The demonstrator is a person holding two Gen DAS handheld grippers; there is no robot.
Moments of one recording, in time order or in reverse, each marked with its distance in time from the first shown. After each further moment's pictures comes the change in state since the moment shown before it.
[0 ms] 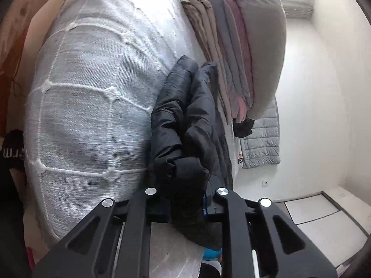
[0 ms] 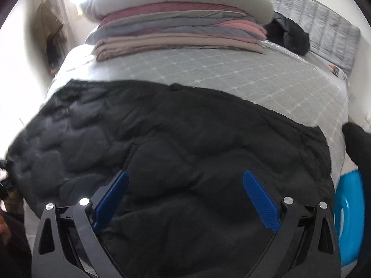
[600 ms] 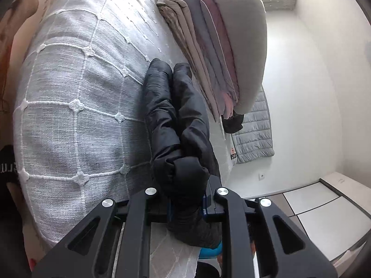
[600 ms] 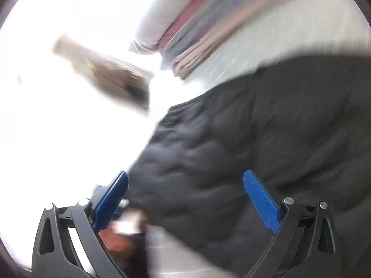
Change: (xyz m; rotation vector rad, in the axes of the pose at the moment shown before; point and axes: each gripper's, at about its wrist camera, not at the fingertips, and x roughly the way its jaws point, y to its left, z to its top) left arm -0.003 -0.028 0.004 0.075 0.000 -0.048; right arm 0.029 -0.052 -0.004 0.579 0.098 1.013
